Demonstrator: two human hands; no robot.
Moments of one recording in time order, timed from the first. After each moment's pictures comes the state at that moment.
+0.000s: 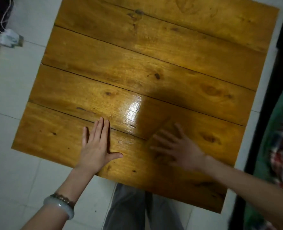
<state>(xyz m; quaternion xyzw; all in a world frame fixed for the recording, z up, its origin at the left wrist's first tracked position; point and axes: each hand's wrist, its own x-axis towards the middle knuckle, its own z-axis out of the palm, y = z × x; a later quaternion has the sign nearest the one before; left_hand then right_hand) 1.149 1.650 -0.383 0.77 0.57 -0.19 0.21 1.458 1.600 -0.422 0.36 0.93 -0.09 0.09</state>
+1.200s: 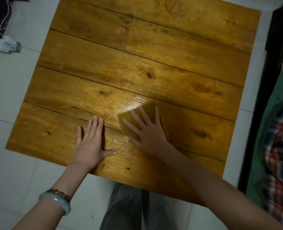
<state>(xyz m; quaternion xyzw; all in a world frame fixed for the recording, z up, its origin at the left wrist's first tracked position) 1.159 1.651 -0.376 0.74 0.61 -0.18 0.24 1.374 1.636 -0.430 0.54 0.83 -0.10 0.03</state>
